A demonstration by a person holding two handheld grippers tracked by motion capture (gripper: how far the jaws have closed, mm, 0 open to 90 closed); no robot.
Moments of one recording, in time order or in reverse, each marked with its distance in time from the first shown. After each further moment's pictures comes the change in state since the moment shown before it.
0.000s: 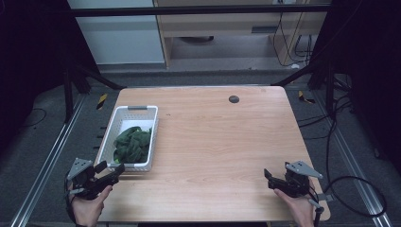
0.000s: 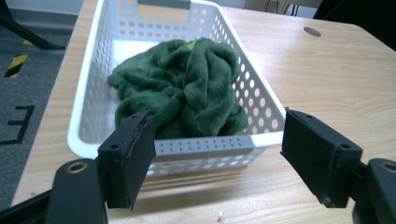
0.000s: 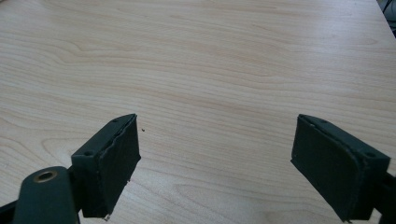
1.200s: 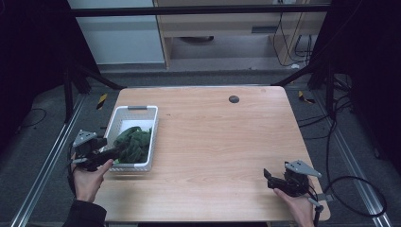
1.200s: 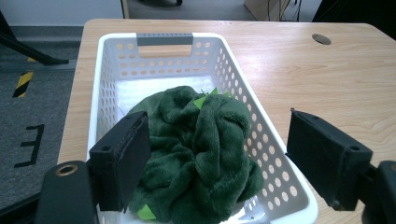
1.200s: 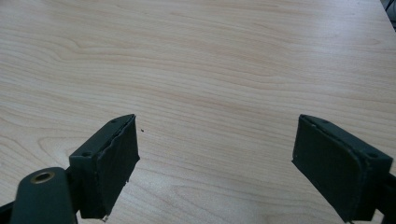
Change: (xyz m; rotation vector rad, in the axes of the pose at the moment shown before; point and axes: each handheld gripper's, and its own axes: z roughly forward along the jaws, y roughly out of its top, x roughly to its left) left arm 0.006 0.065 0.034 0.045 0.003 0.068; right arm 0.000 0.001 0.003 0.009 0.006 -0.006
